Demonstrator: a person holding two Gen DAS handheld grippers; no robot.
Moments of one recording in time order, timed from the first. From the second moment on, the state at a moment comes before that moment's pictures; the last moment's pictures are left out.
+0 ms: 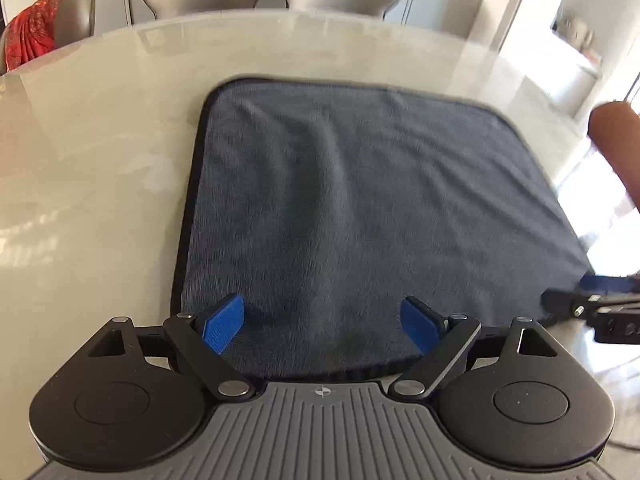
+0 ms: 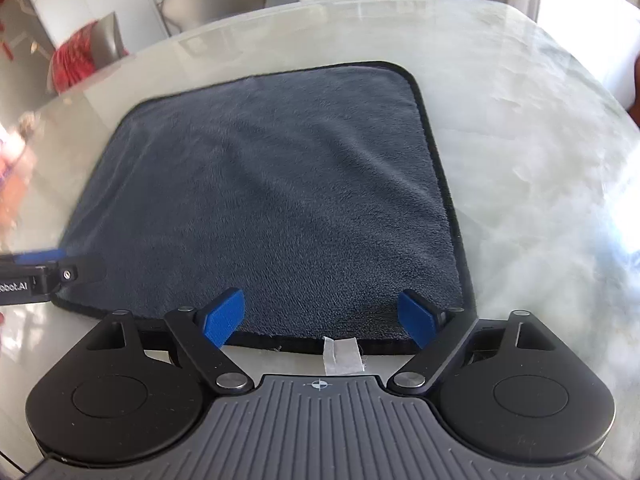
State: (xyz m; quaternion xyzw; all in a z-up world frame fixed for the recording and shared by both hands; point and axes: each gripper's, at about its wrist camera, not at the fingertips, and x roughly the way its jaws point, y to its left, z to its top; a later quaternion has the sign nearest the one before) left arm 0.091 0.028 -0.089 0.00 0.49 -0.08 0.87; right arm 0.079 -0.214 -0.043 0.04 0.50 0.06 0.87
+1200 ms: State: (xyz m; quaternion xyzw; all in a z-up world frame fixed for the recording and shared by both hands) left arm 0.091 0.029 -0.088 0.01 0.50 -0.09 0.86; right arm -0.002 -0.368 -0.072 0.36 0.44 0.03 0.82
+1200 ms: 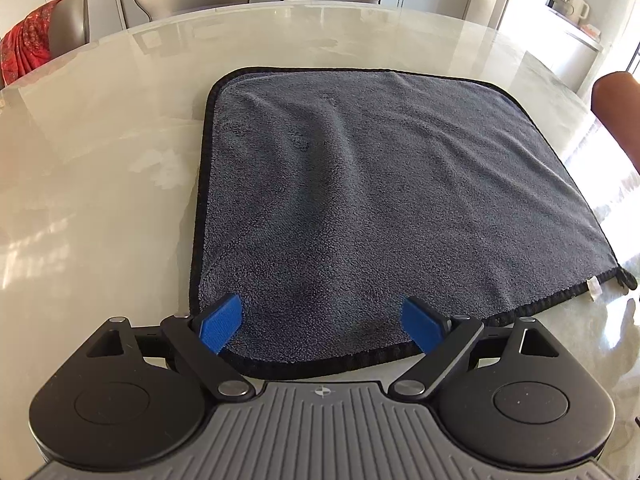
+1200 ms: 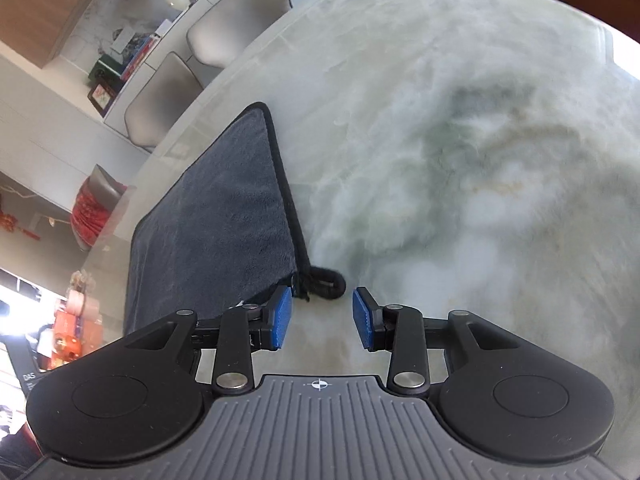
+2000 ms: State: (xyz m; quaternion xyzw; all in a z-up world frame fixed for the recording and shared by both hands) left arm 0.090 0.031 -0.090 0.02 0.50 -0.09 0.86; right arm 0.007 -0.383 -0.086 0.44 0.39 0.01 0.81
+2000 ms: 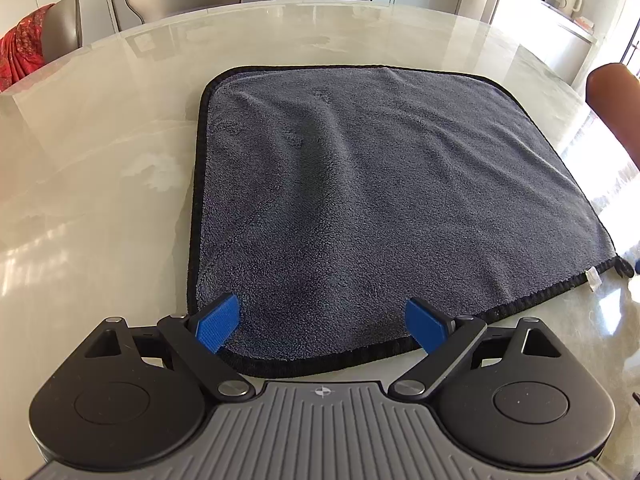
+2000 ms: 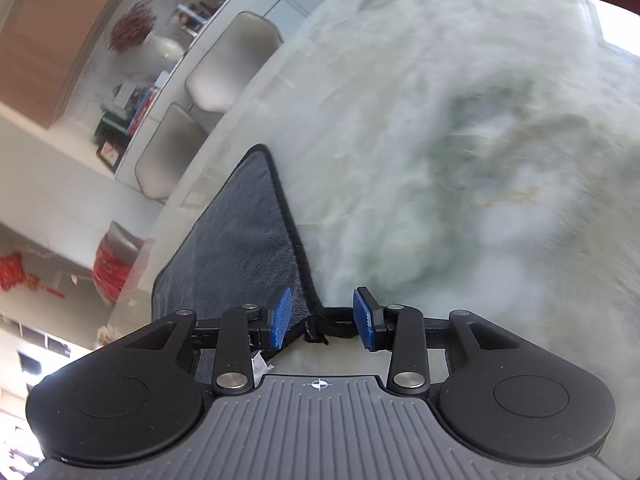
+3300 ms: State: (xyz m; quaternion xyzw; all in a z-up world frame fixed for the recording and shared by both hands) left arm 0.087 0.031 -0.093 0.02 0.50 -0.10 0.86; right arm 0.071 -0.327 -0.090 0.39 0.37 0.05 0.84
